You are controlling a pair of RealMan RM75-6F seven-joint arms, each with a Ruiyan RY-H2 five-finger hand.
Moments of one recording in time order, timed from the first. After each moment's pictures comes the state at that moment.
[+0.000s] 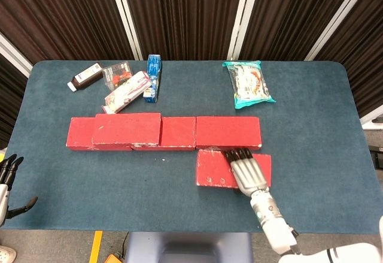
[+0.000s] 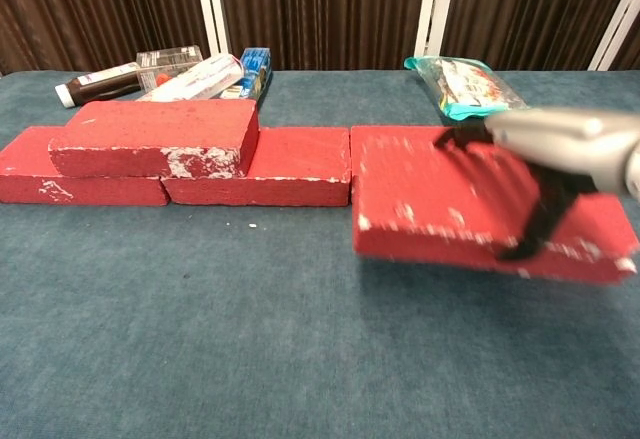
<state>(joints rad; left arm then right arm) -0.03 -1.02 -0.03 -1.72 1.47 1.51 0.02 0.71 -1.43 0.11 -2.16 -0.70 1.37 -0.89</state>
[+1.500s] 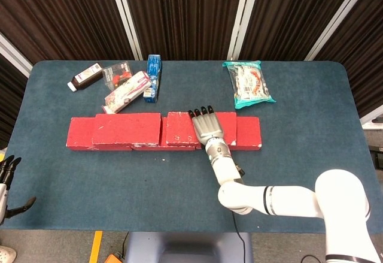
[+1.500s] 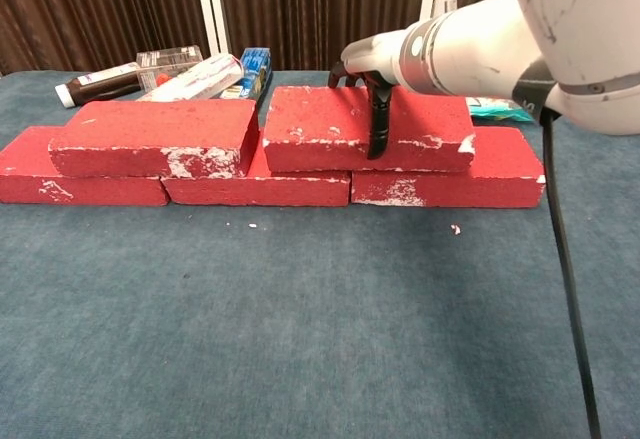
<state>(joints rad) -0.04 -1.01 -0.04 -1.74 1.41 1.48 0.05 1.24 -1.58 0.37 -1.56 -0.10 1.03 -1.04</state>
